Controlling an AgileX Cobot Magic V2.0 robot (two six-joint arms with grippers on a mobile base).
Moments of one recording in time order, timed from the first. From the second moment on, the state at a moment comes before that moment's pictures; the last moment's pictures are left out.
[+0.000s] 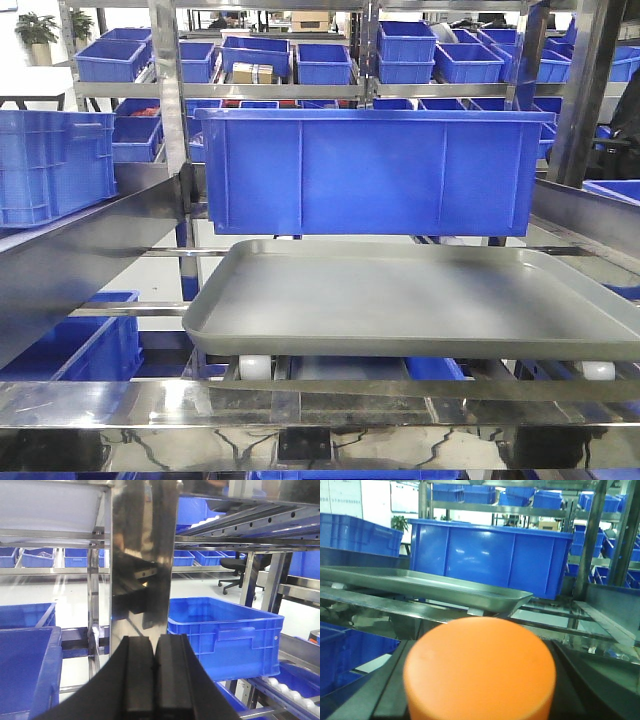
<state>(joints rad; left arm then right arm) -0.23 -0.02 0.02 -0.05 0.08 -0.06 0.34 0.02 -0.75 -0.06 0.79 -0.02</state>
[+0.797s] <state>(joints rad) -0.23 -0.02 0.02 -0.05 0.08 -0.06 0.34 0.02 -0.75 -0.06 0.79 -0.02</state>
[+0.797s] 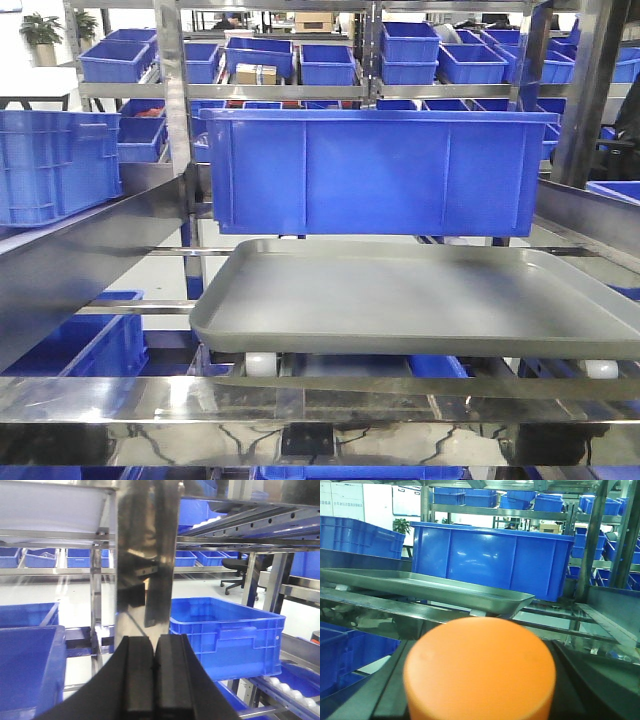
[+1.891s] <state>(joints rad) -0.23 -0.02 0.02 -0.05 0.08 -0.06 0.34 0.02 -0.75 -0.06 0.79 -0.02</state>
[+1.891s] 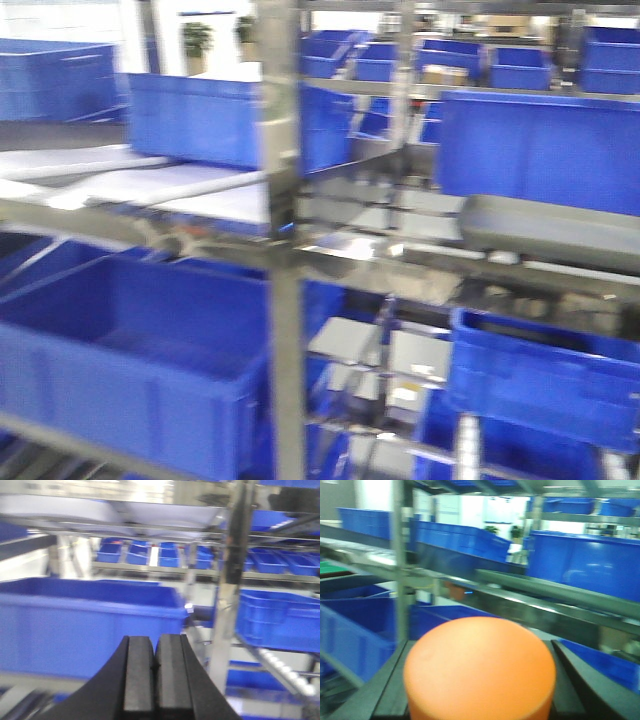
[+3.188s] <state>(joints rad) -0.23 -0.02 0.02 -0.05 0.08 -0.06 0.34 0.01 -0.75 -0.07 0.78 -0.02</state>
